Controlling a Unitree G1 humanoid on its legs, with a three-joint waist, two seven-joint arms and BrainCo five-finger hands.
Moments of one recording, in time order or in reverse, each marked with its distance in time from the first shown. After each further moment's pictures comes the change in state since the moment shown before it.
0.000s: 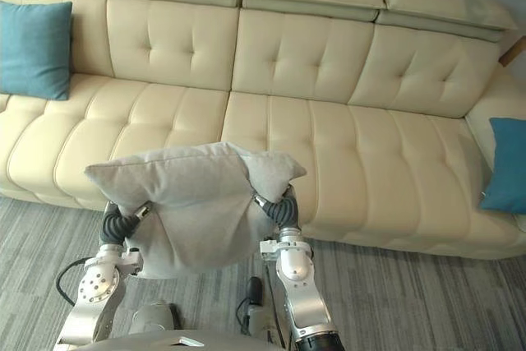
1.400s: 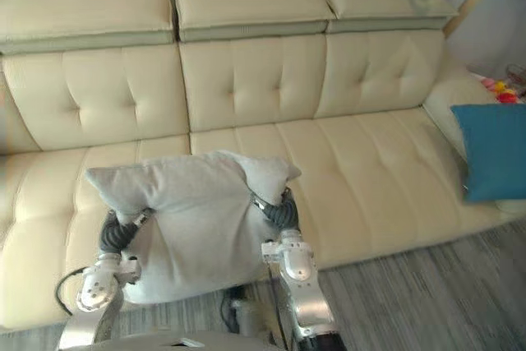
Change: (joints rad) left arm 0.014 -0.059 0.022 0.055 -0.002 0.005 -0.050; right arm -0.008 -0.035 -0.031 0.035 0.110 -0.015 0.084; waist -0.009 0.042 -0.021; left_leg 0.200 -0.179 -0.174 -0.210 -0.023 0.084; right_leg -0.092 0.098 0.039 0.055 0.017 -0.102
